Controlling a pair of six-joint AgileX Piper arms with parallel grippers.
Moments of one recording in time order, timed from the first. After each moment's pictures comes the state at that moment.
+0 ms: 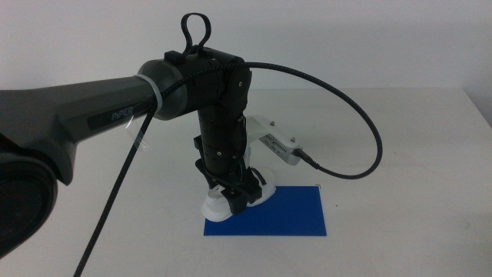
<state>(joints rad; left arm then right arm) -0.59 2.05 -1.64 -0.07 1.19 0.38 -0.01 -0.01 0.03 0.04 0.21 -0.06</state>
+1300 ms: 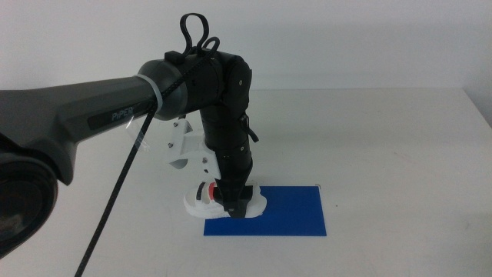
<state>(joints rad) -0.59 2.05 -1.64 -0.12 1.17 -2.10 -0.01 -0.01 0.03 0.04 0.21 -0.06</state>
